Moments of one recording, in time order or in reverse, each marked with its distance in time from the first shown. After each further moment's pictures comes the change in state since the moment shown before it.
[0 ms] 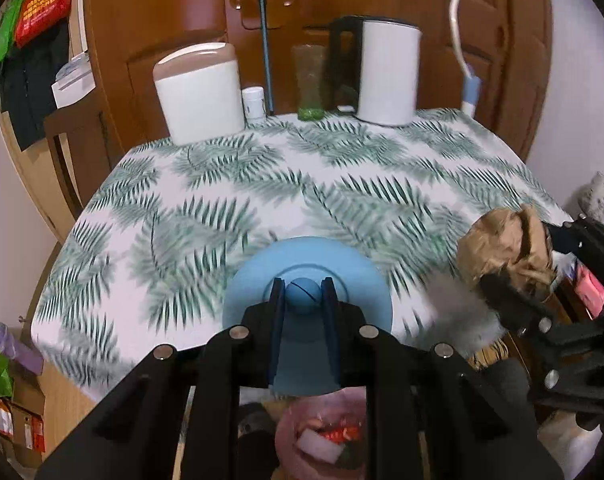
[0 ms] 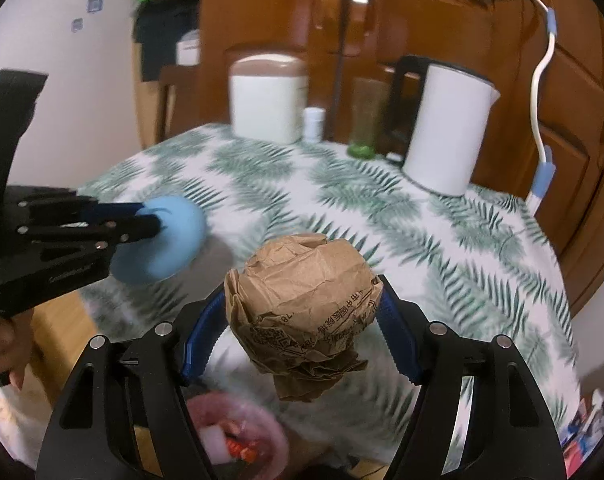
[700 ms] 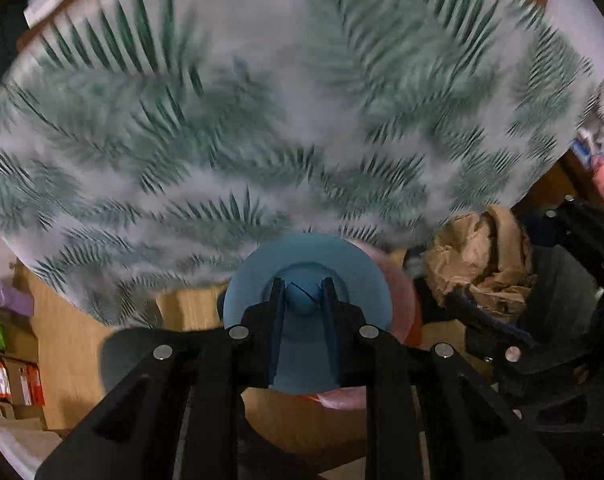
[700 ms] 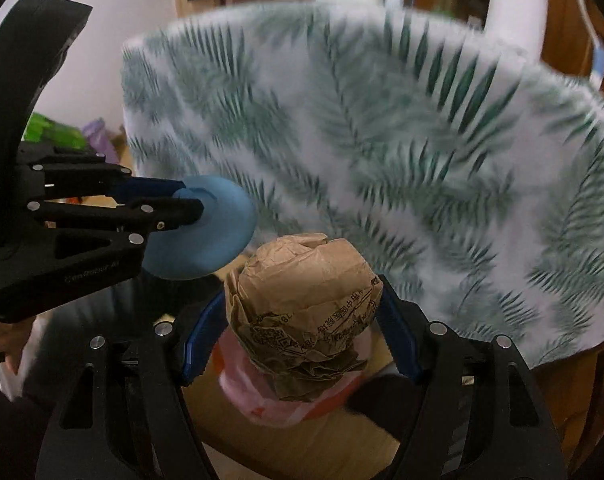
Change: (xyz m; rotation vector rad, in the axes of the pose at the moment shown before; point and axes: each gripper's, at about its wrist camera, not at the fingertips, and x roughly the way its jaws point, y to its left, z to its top) left arm 0.093 -0.027 -0.203 0.033 0.359 -0.005; right arm 0.067 0.085 -0.184 -0.010 0.304 0.163
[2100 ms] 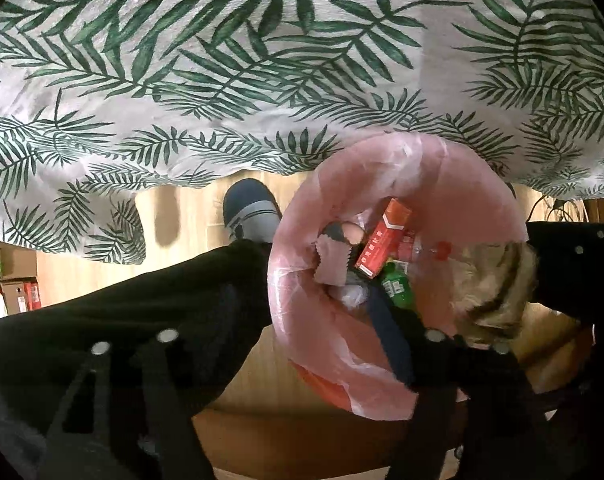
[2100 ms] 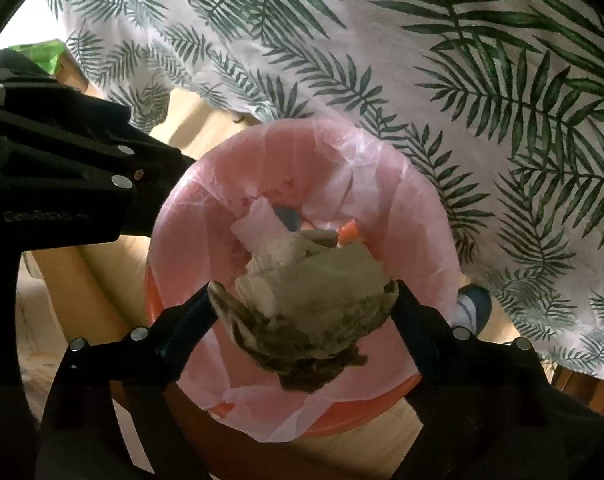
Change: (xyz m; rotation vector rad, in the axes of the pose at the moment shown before) left arm 0.212 0.037 -0.032 -0.142 0.411 0.112; right arm 0.236 -0.007 -0.071 -0.040 0.387 0.093
